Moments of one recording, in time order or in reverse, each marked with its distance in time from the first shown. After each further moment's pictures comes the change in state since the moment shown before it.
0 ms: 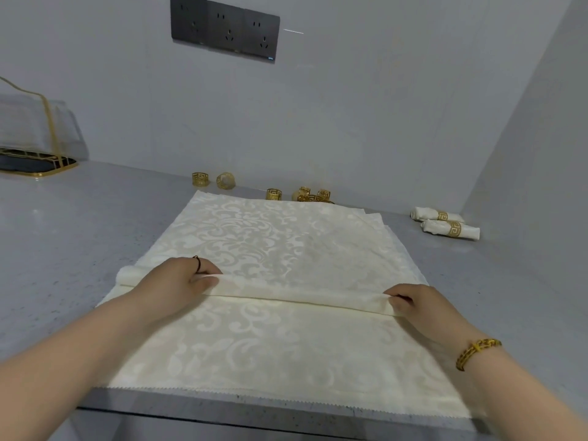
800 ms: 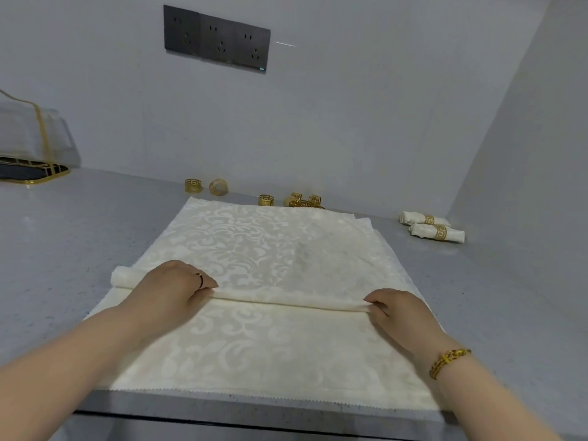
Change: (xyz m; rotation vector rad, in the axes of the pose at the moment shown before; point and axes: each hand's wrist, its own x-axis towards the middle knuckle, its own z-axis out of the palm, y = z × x) left_hand -0.010 -0.003 -0.002 0.472 0.107 0.420; right_hand -0.012 -0.015 0.007 -0.110 0.087 -0.082
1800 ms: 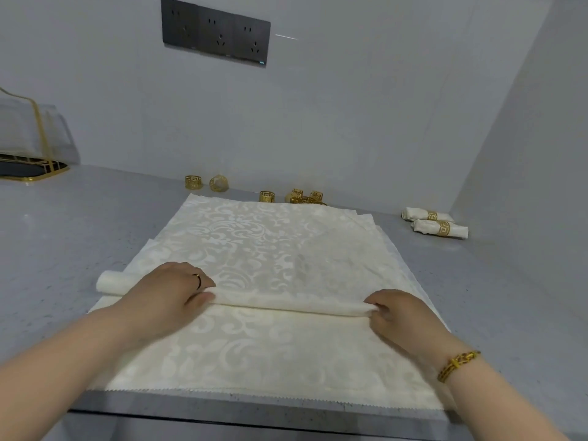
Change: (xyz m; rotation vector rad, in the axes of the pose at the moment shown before) left_hand -0.002 -0.001 0.000 -0.122 -0.066 -0.049; right_hand -0.003 0.001 0.003 0.071 -0.042 -0.097
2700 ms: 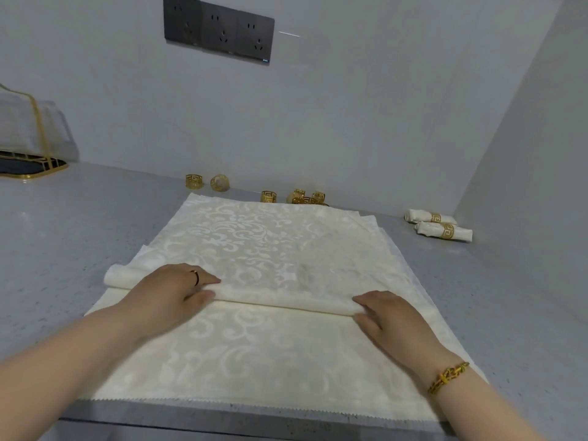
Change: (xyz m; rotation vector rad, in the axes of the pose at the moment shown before) left_hand 0.007 -0.004 0.006 -0.081 -0.019 -0.113; right_hand 0.006 -0.015 0.009 -0.097 0.086 -0.091
